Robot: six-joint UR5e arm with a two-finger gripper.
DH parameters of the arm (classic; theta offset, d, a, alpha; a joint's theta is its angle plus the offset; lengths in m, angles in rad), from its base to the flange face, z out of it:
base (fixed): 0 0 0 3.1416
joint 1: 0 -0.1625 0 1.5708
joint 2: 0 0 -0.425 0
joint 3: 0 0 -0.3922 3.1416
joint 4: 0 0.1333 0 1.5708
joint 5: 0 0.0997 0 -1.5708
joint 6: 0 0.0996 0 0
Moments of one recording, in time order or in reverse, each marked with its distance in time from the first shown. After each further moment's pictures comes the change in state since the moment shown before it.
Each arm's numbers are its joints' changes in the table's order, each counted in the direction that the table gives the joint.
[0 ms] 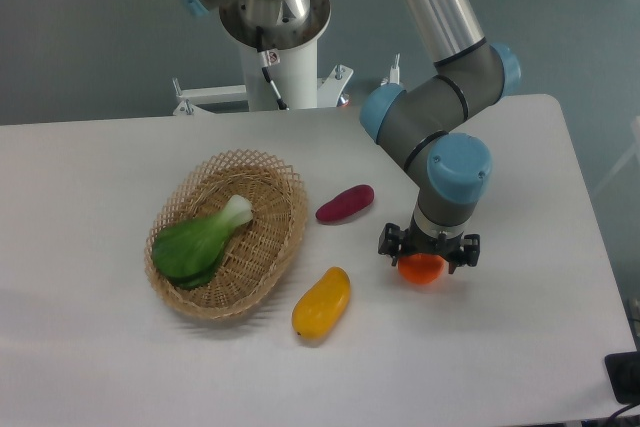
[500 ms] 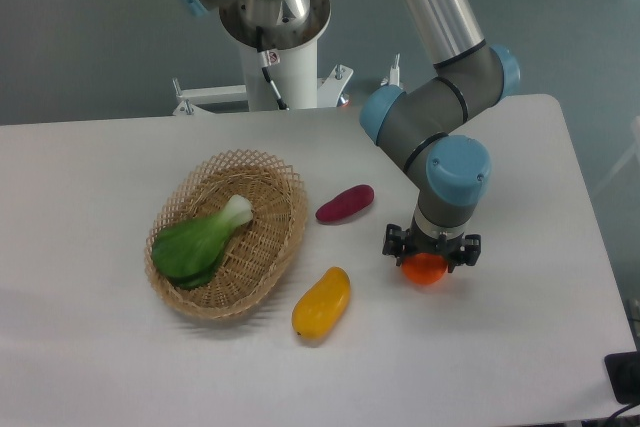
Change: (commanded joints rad) arm 0.002 0.002 0.000 0.000 0.002 -0.003
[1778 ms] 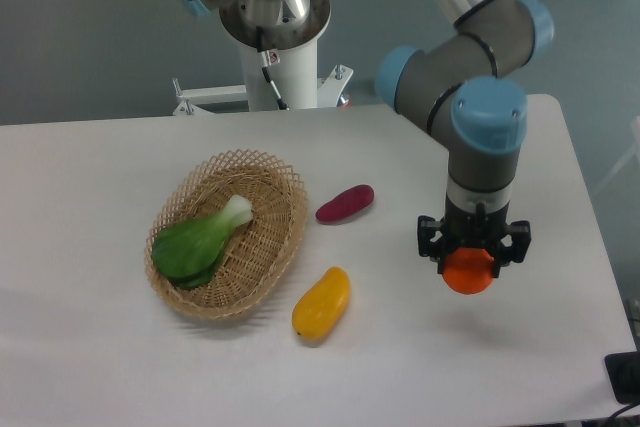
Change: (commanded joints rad) arm -0.015 -0.143 -0.218 -0.025 -0.185 -0.034
